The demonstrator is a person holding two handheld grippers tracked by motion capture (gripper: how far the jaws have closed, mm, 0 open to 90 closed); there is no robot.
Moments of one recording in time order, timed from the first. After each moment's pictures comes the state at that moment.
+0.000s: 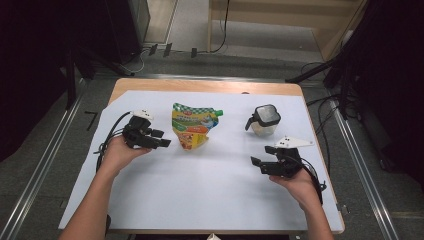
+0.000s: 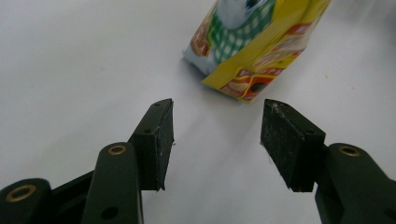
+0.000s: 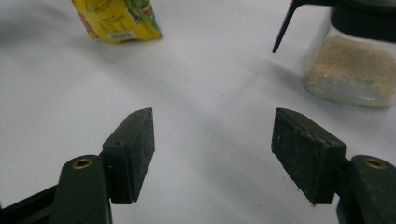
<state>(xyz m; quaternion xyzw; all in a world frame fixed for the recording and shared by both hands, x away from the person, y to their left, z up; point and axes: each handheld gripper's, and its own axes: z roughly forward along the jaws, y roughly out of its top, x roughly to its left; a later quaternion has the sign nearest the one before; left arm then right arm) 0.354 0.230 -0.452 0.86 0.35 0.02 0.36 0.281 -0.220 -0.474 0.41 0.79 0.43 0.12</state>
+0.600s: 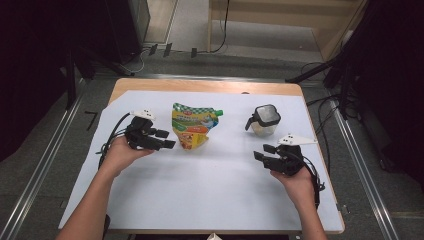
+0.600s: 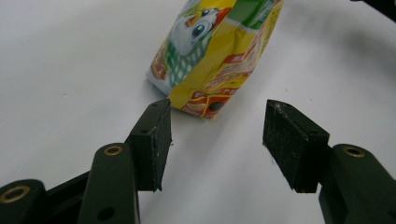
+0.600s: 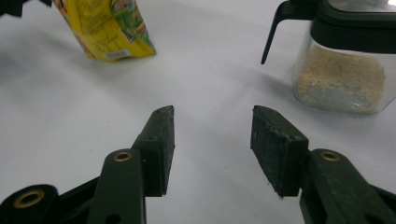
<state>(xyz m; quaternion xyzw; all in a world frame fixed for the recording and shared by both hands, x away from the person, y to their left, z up) 0.347 0.220 -0.444 0.86 0.33 0.00 0.39 0.286 -0.225 -0.471 0.43 0.77 0.45 0.12</state>
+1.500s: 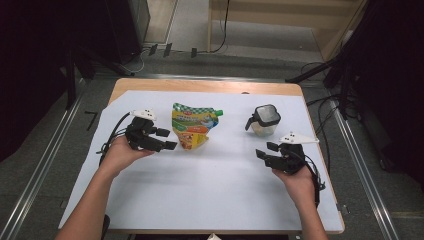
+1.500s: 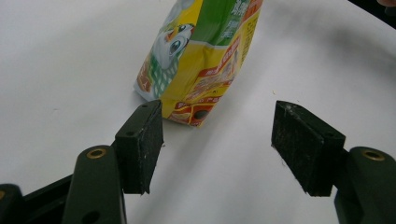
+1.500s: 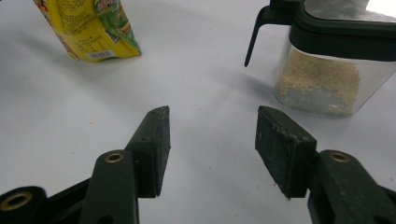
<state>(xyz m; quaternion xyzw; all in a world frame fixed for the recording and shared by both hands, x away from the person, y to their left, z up) 0.343 0.216 -0.436 0.86 0.31 0.00 0.40 0.289 -0.228 -0.469 0.44 0.77 0.44 0.14</state>
